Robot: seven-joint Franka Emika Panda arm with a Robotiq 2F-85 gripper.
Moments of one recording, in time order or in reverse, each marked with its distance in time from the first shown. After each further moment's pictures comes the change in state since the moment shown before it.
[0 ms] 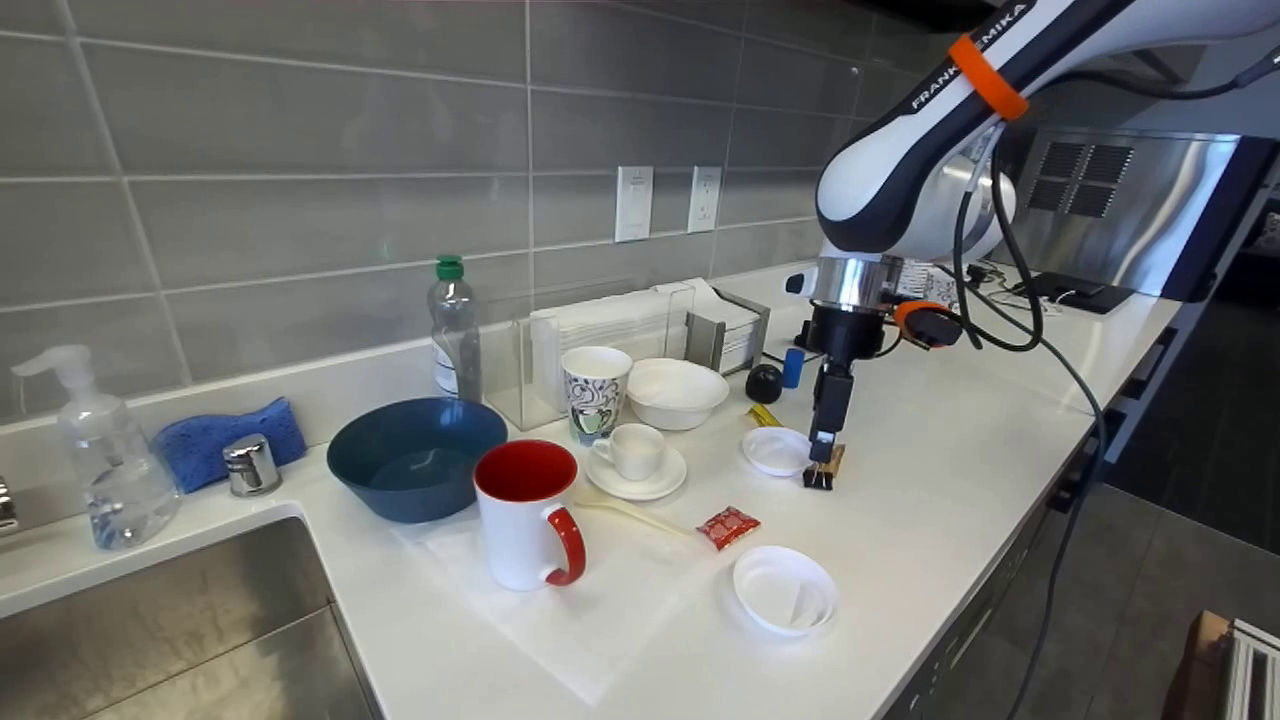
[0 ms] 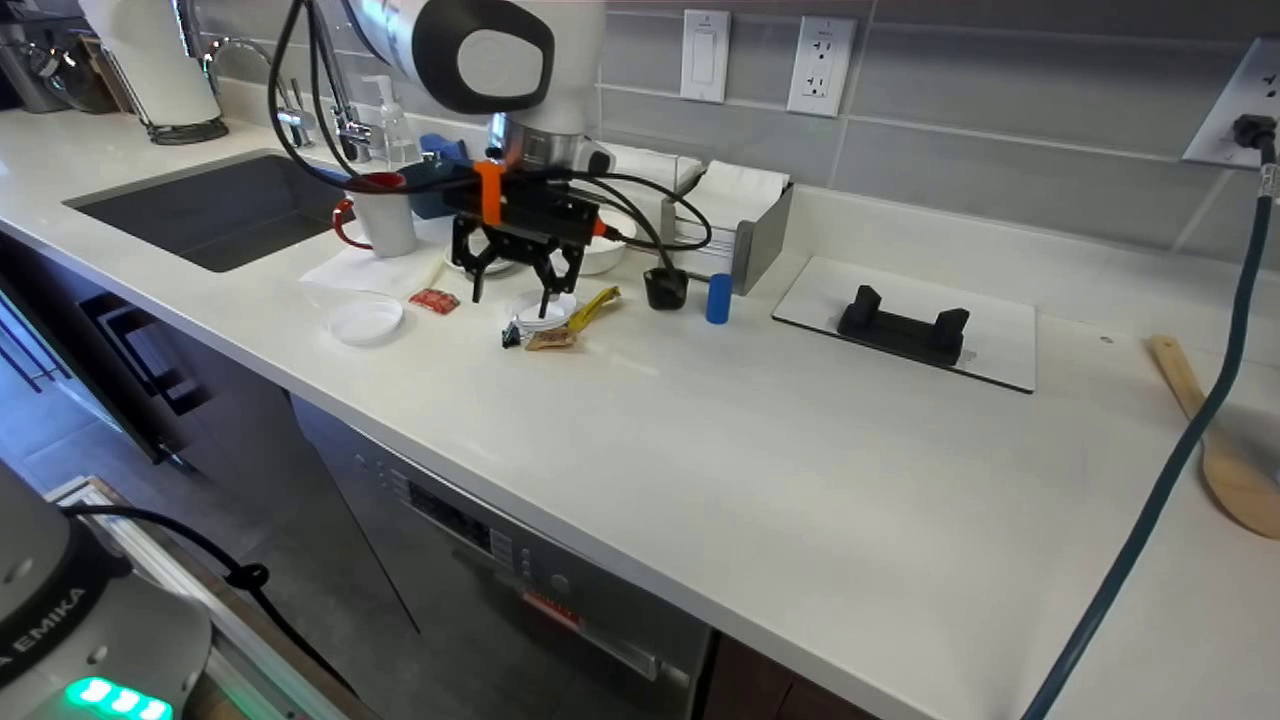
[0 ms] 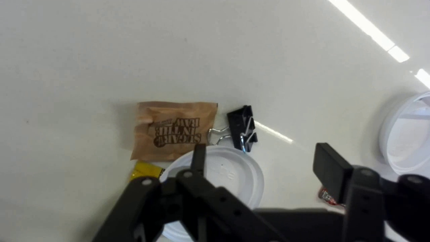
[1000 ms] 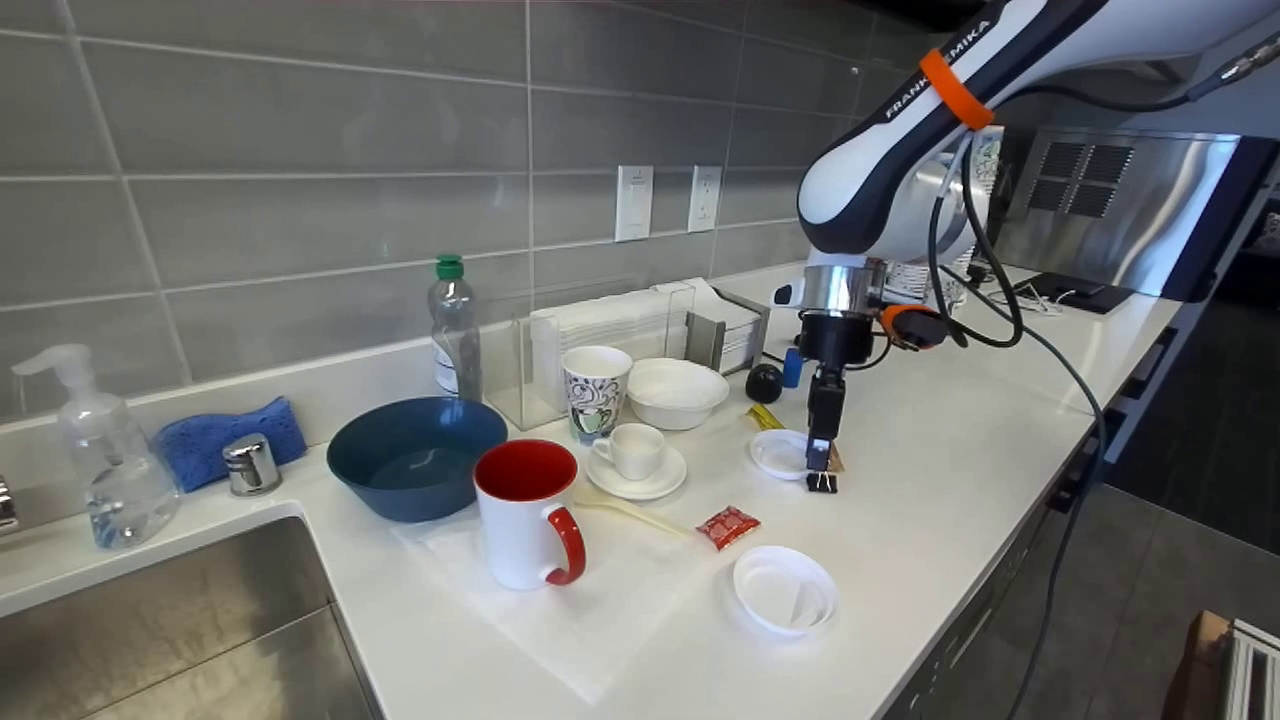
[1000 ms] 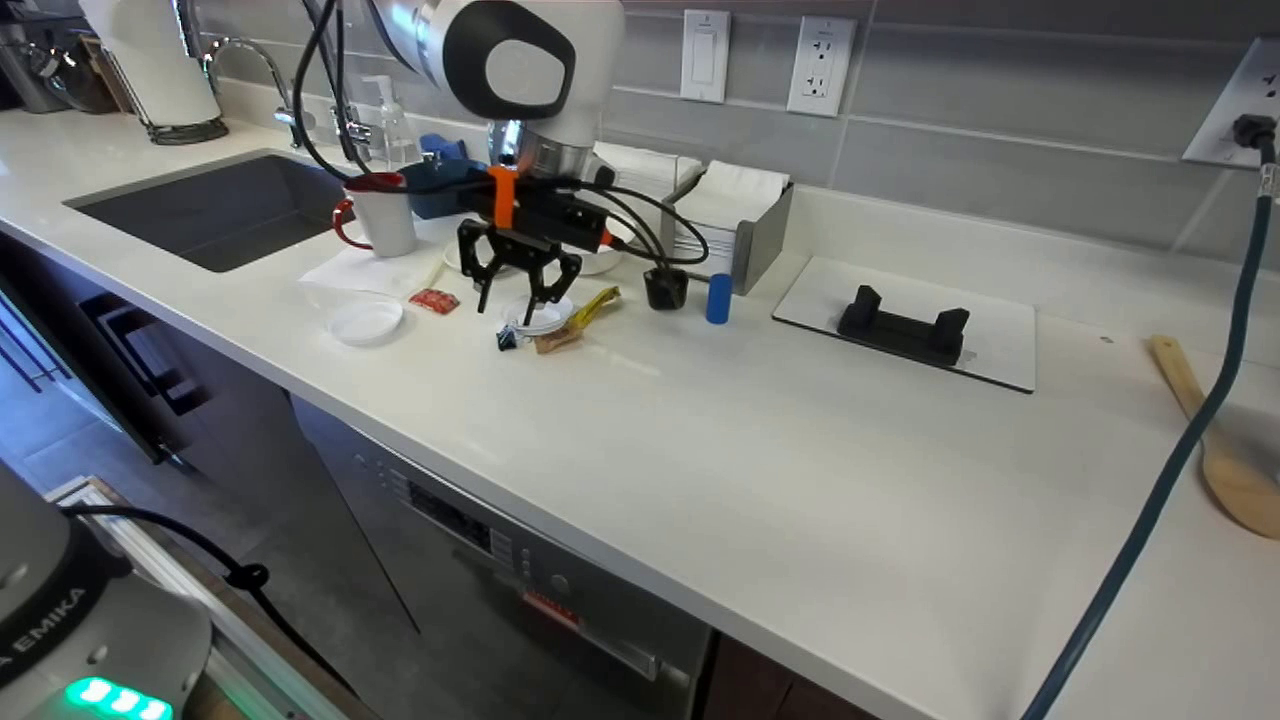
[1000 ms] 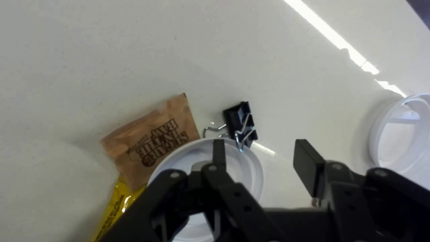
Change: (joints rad) arm -0.064 0.065 0.058 0.074 -0.003 -0.102 -0.008
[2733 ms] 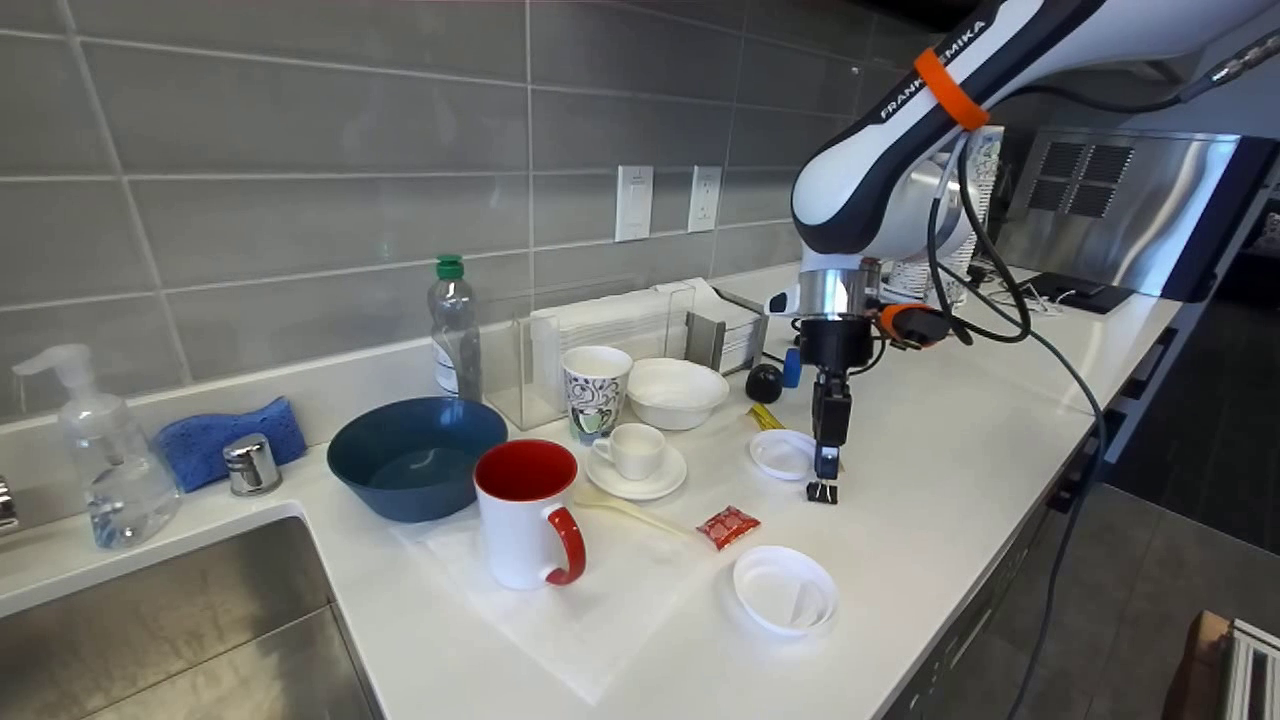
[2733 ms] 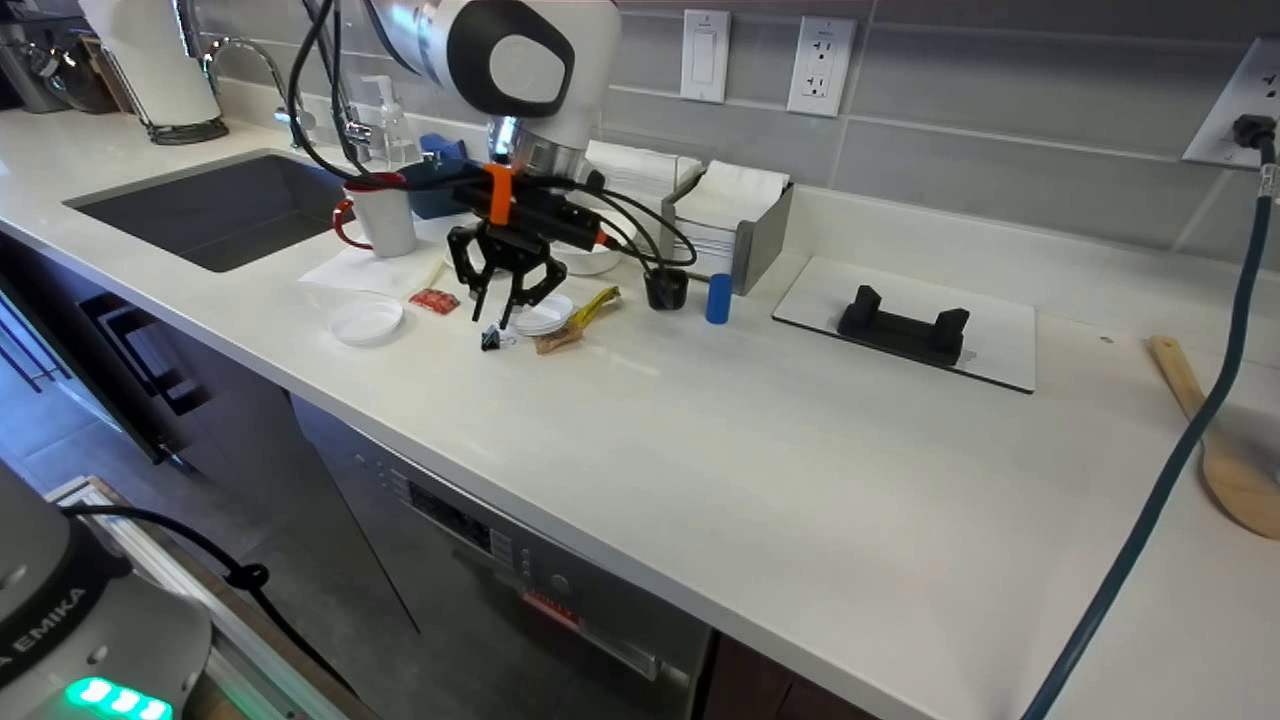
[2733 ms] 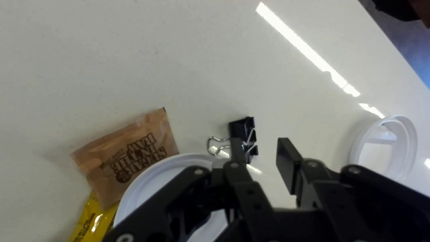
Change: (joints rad) arm -0.009 0.012 0.024 0.019 -0.040 -0.081 -0.001
